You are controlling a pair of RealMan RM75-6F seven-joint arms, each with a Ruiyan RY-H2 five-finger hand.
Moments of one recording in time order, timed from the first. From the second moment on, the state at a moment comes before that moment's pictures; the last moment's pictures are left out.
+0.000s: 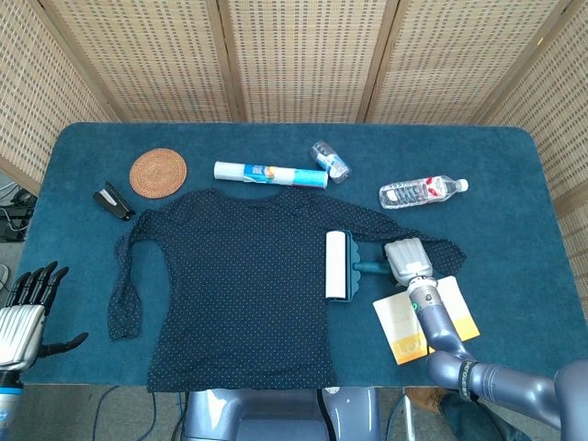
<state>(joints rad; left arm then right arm) -0.06 -1.14 -0.01 -1.70 1.47 1.44 0.13 0.75 -1.56 0.14 -1.35 -0.75 0.91 -0.72</state>
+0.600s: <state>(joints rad) -0.07 -1.14 0.00 -1.70 1.46 1.41 0.13 0.77 -1.57 0.14 -1.35 -0.82 0.99 -0.72</state>
